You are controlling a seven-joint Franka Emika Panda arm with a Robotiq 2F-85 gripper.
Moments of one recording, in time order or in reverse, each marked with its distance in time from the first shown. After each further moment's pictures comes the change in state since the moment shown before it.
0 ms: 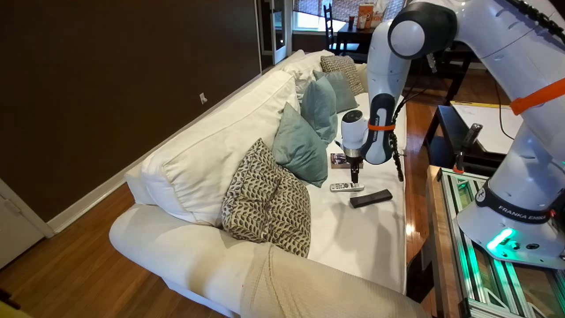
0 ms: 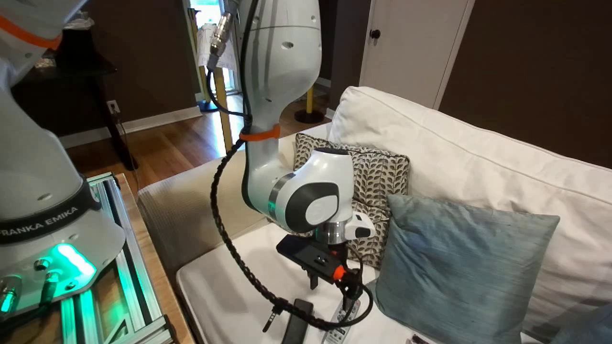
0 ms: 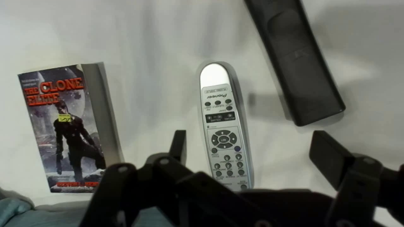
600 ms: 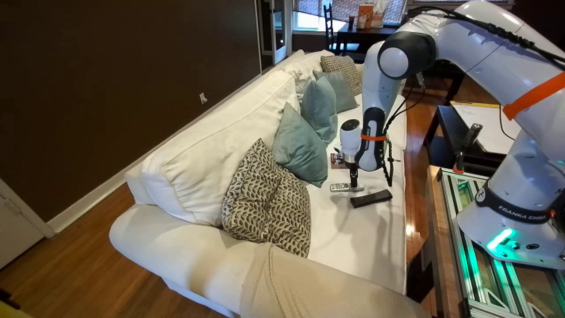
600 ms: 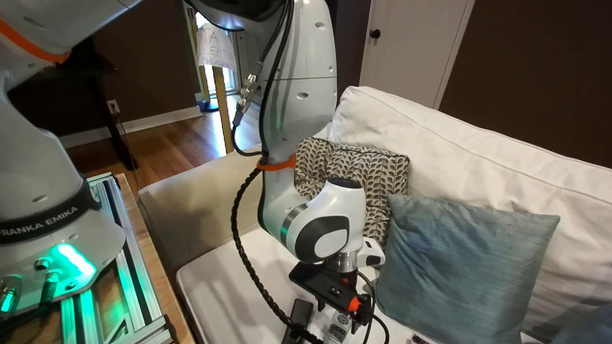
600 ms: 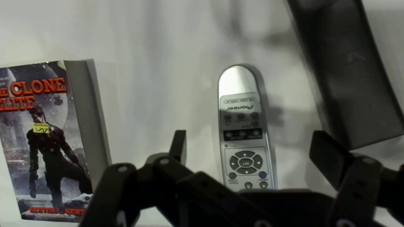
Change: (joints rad) arm -0.099 0.172 0.049 0.174 0.079 -0.004 -0.139
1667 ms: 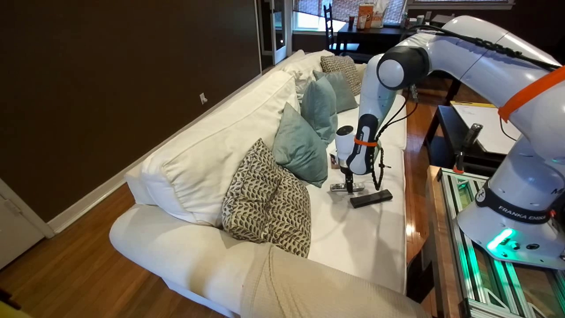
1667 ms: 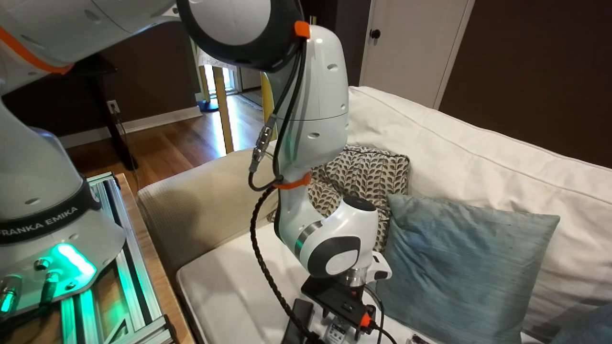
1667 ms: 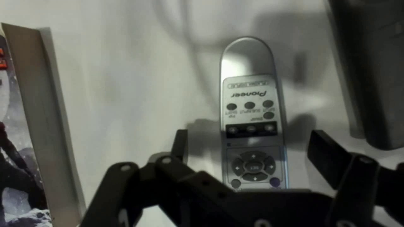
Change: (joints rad) arm -0.130 0.125 0.111 0.190 0.027 -0.089 -0.112
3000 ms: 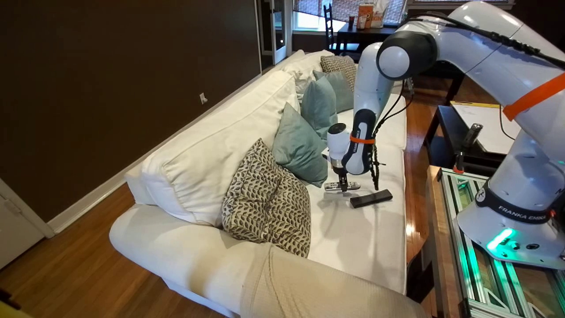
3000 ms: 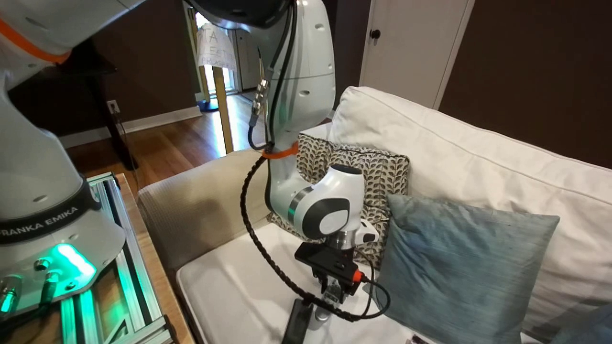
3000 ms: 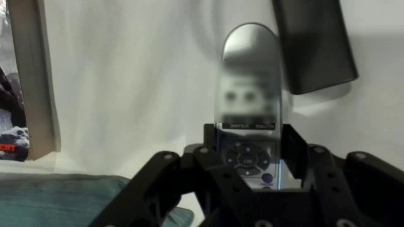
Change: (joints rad) arm 0.154 -0.132 -0.019 -0.142 0.009 -0.005 0.022
